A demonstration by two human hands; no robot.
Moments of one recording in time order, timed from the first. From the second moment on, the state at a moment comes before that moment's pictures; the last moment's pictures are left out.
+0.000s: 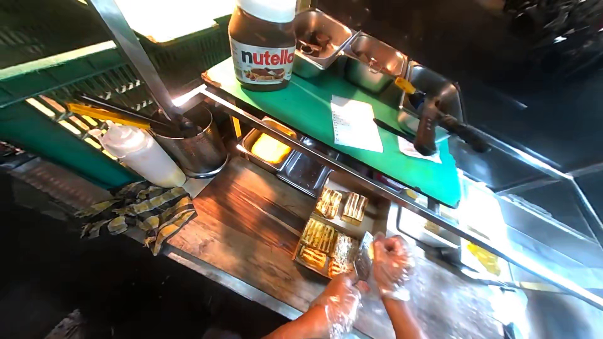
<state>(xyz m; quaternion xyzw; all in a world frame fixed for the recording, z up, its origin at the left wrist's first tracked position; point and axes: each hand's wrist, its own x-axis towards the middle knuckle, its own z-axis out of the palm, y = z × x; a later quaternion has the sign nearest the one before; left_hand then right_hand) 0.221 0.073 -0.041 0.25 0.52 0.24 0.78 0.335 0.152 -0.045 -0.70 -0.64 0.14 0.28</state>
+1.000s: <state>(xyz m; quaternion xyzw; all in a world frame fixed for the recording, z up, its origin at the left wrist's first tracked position) 0.201 0.106 -0.024 0.40 0.57 0.26 0.67 0.338 0.173 -0.034 -0.60 -0.70 0.20 0.32</state>
